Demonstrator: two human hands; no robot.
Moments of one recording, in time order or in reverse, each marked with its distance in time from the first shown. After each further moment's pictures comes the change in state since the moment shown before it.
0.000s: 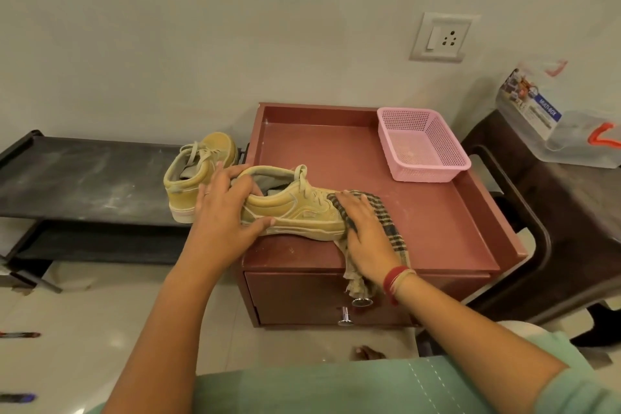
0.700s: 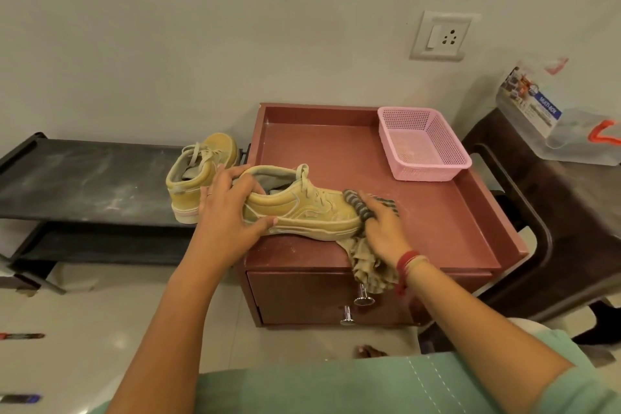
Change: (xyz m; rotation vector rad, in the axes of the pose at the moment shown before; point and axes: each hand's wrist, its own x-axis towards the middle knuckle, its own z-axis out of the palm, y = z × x) left_hand 0.003 -0.003 0.003 -0.046 0.011 -0.011; right_hand 0.016 0.006 -0.017 0.255 0.105 0.284
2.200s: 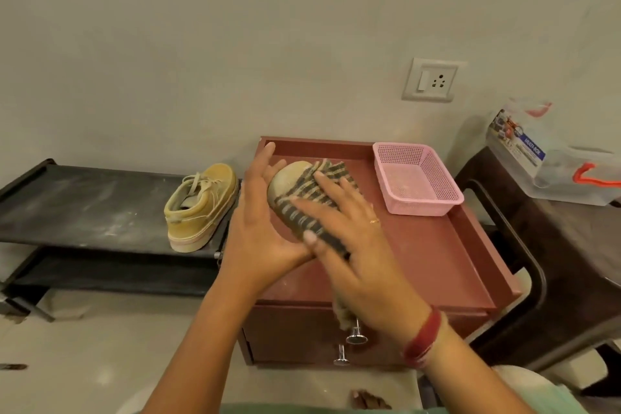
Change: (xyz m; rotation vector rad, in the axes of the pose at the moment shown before) left_hand 0.002 0.081 0.003 -0.433 0.191 0.177; right_hand -0.073 -0.111 -0.031 -0.122 -0.040 -0.754
